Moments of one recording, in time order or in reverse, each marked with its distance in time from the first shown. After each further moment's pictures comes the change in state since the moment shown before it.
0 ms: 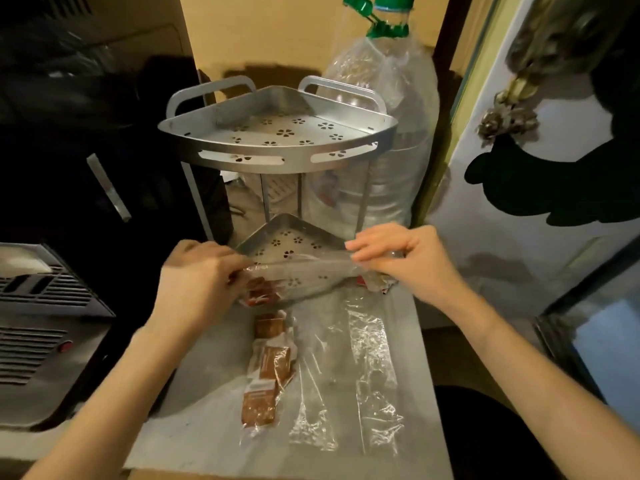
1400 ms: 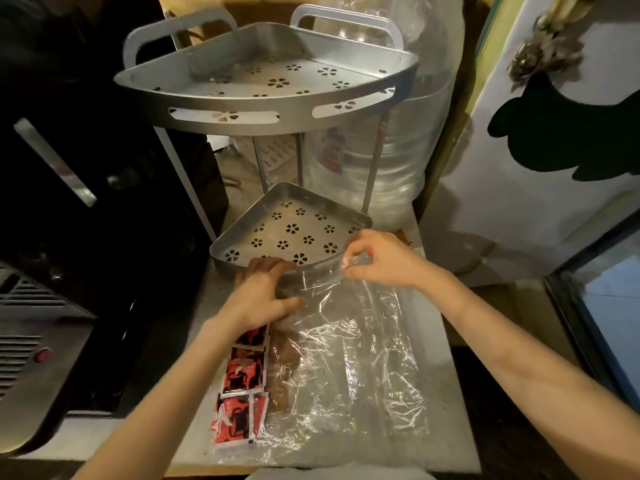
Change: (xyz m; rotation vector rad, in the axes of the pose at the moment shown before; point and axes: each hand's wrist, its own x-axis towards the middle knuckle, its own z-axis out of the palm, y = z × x) left_hand -0.004 -0.001 0.140 -0.453 -0.635 -0.161; right_hand 0.028 0.094 0.037 -0.557 -0.398 0.295
